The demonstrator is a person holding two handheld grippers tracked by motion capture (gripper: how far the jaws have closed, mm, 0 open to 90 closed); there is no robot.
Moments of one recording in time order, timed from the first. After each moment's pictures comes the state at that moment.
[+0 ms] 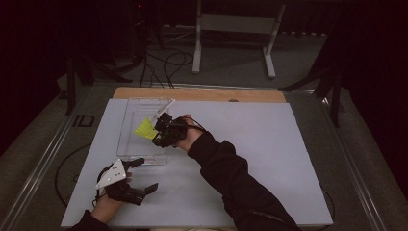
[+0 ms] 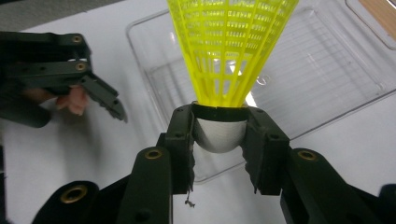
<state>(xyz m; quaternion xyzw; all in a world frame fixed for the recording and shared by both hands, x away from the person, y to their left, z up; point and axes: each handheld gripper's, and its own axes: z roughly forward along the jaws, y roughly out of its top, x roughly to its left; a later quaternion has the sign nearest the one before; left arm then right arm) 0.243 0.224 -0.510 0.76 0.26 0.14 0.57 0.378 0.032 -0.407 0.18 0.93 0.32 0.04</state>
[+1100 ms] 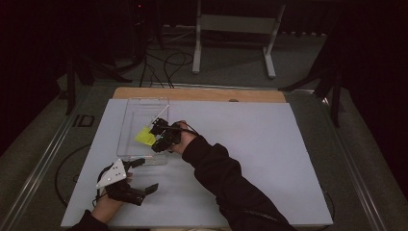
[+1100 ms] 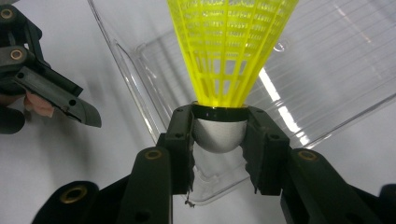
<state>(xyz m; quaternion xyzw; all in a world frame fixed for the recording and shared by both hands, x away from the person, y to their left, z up) 0.244 0.224 -0.511 0.77 0.26 0.14 0.57 0.388 0.050 -0.444 0.23 0.93 0.28 -0.01</state>
